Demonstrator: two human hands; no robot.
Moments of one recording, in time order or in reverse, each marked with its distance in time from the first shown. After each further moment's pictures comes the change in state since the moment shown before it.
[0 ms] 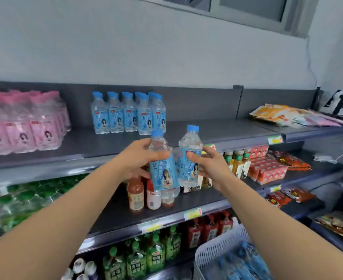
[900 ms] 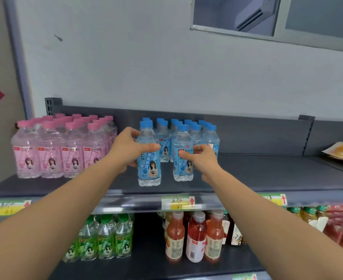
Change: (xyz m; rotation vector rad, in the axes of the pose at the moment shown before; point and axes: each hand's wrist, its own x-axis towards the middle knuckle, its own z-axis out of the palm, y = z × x) left_hand 0.058 0.014 -0.166 0.103 0.615 0.134; right_hand 0.170 -0.038 0.171 -0.117 -0.069 -0.119
